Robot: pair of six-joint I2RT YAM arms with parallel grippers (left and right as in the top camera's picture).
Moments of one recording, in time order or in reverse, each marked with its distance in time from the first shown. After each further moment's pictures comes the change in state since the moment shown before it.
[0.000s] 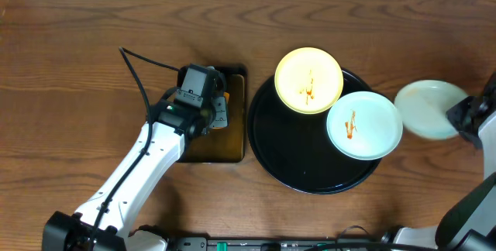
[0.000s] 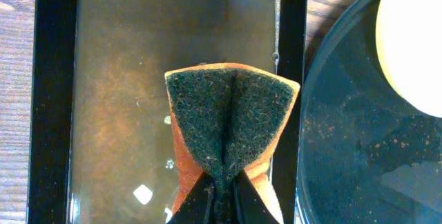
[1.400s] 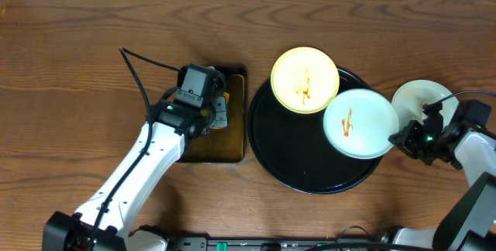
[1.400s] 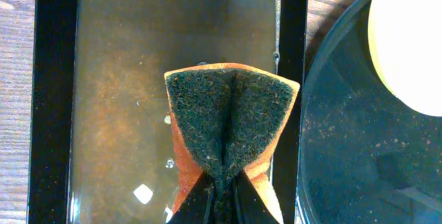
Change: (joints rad) left arm 0.000 0.000 0.000 -0.002 0.000 0.000; right arm 0.017 -0.051 -0.289 0.012 -0.685 -0.391
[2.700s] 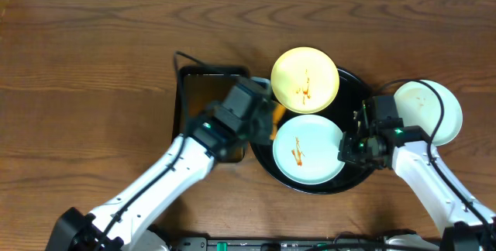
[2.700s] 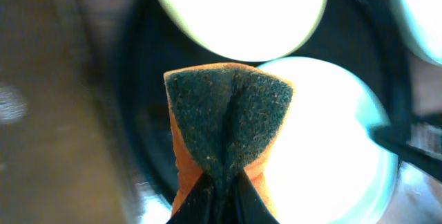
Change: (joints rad) left arm -0.297 0.003 0.000 0.159 0.122 -0.017; right arm 0.657 -0.169 -0.091 -0.040 0.329 0.362
